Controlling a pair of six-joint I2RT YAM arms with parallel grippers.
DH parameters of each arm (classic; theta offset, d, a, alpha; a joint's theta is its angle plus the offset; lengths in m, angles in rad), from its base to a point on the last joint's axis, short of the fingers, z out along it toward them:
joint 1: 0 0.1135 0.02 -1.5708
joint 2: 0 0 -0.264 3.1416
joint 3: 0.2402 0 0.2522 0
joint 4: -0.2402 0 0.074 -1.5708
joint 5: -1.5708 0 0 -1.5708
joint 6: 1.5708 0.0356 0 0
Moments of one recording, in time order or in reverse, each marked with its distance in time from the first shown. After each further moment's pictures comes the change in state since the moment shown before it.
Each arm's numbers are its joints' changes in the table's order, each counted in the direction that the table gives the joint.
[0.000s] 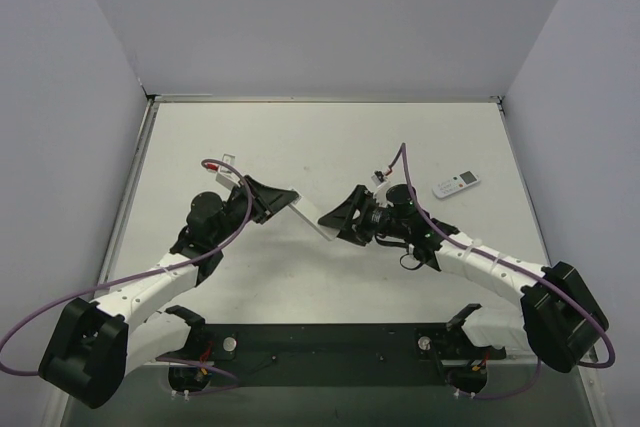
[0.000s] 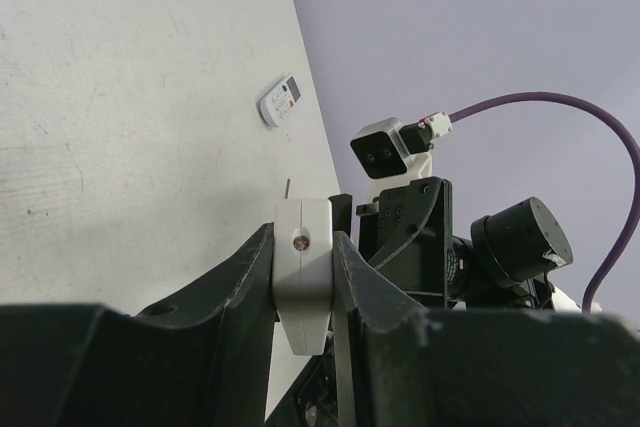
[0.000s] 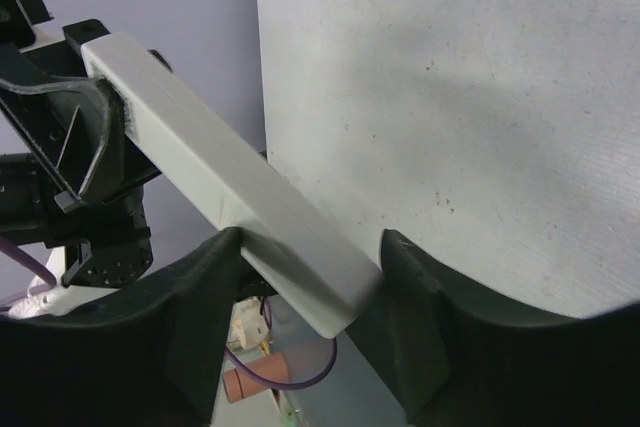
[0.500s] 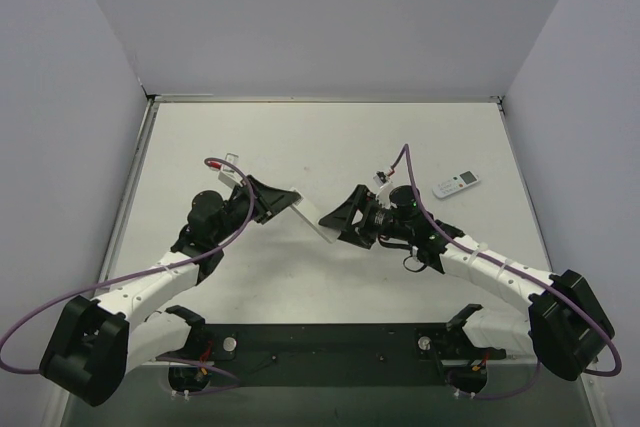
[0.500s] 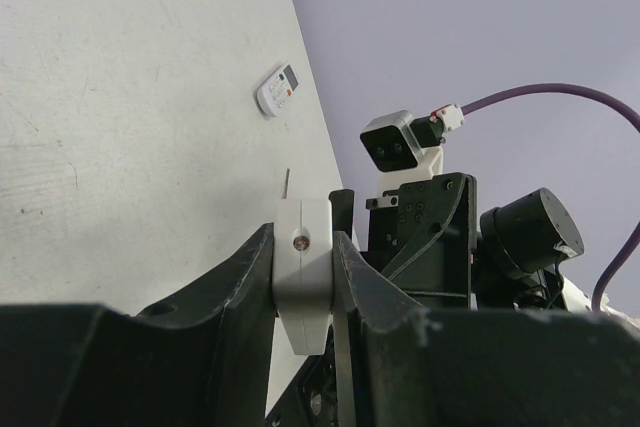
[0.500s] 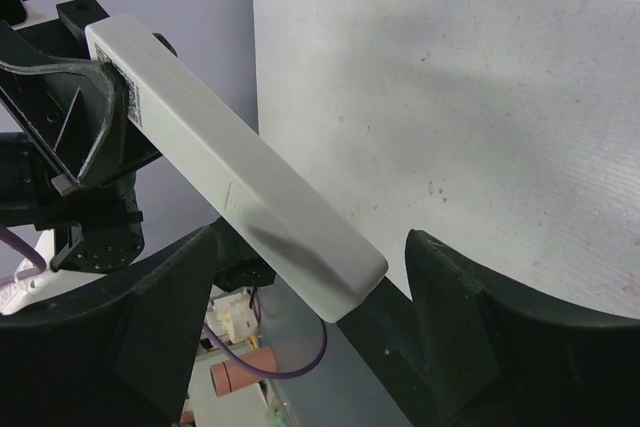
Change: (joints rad) left arm 0.000 0.014 0.007 0.000 -0.033 0.025; right arm 0.000 -0.048 -0.006 -0.042 0.006 -0.038
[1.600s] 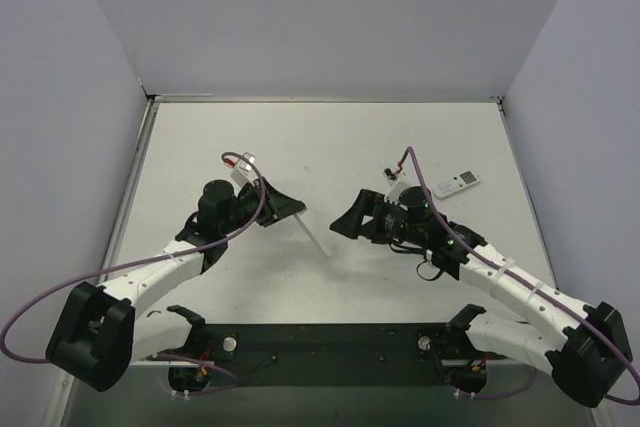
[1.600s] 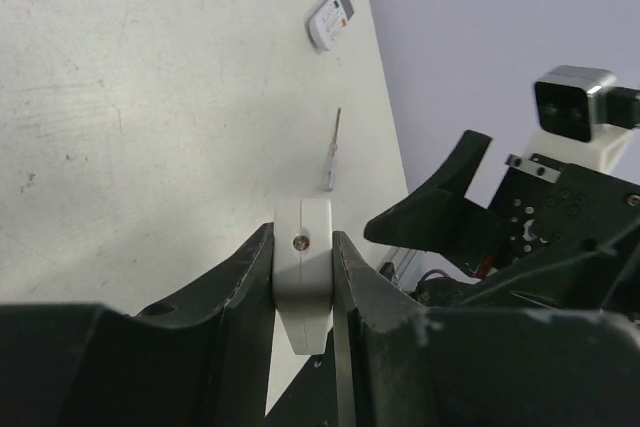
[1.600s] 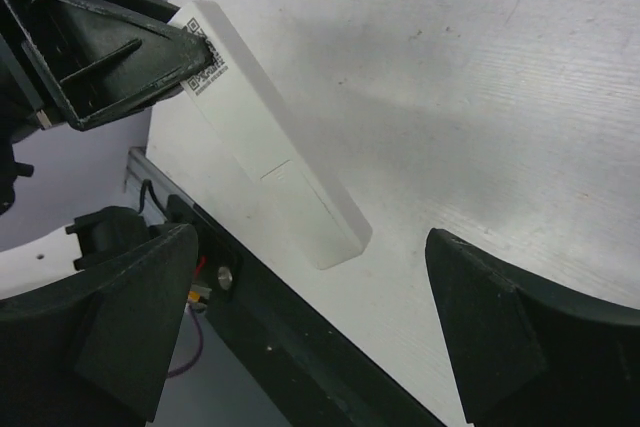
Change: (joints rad) left arm -0.002 0.092 0.102 -0.238 -0.091 0.131; right arm 0.030 -0.205 0.079 -0.345 -0.197 -0.373
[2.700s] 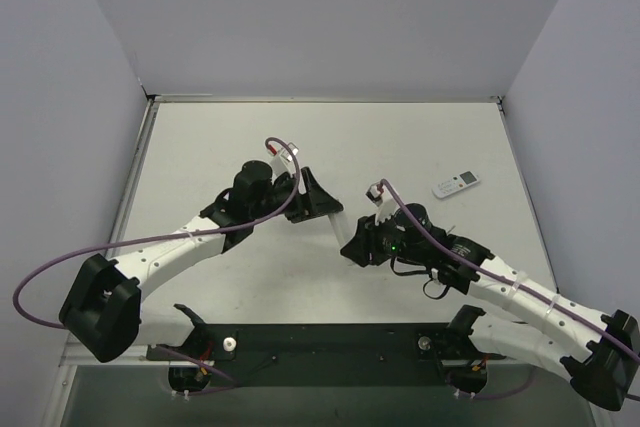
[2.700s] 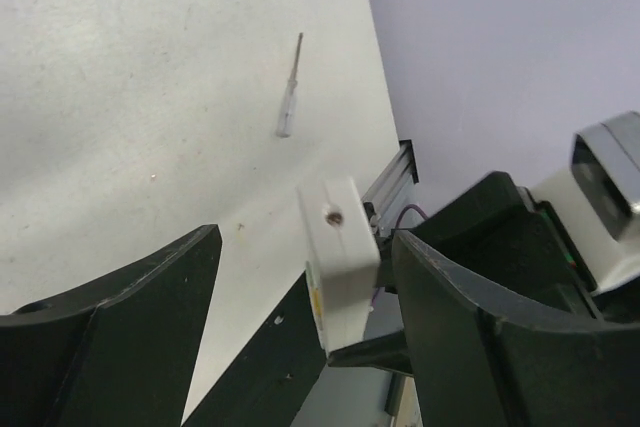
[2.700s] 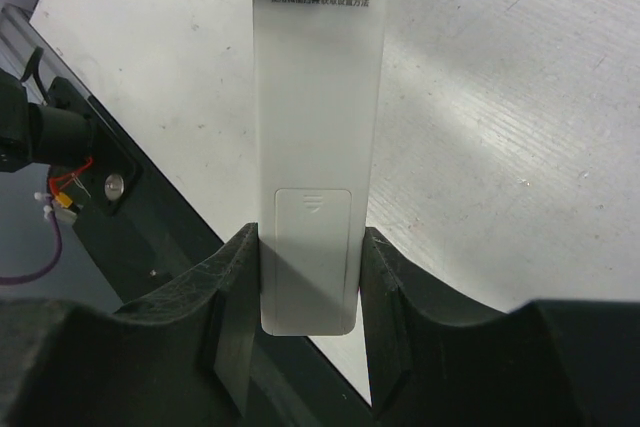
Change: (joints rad) left arm -0.196 0.126 0.274 -0.190 -0.002 0.023; right arm 0.146 -0.070 0.003 -0.113 -0.055 -0.315
